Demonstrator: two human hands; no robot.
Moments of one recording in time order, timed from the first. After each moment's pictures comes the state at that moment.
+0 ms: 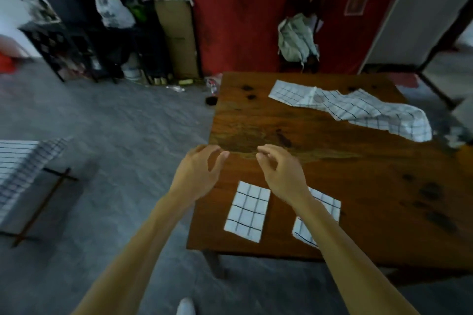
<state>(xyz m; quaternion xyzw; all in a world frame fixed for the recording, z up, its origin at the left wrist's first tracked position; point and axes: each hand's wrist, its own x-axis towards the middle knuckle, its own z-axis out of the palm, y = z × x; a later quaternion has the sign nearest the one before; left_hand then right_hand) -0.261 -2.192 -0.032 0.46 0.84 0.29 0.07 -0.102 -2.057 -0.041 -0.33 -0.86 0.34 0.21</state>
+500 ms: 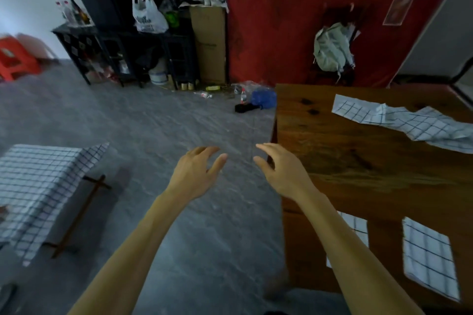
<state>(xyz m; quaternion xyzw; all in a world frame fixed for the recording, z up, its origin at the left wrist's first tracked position) -0.537 -2.329 -0.021 0.45 0.86 0.23 0.08 -0.382 -2.169 -0.033 -0.28 -0.92 0.25 0.12</state>
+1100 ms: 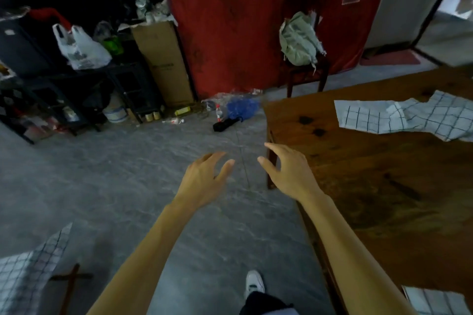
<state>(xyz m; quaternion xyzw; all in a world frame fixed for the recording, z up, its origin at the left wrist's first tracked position) -0.752 -2.099 -0.050 0.54 0.80 0.19 0.14 -0.571 -1.983 -0.072 -0.42 -0.86 0.26 0.16</state>
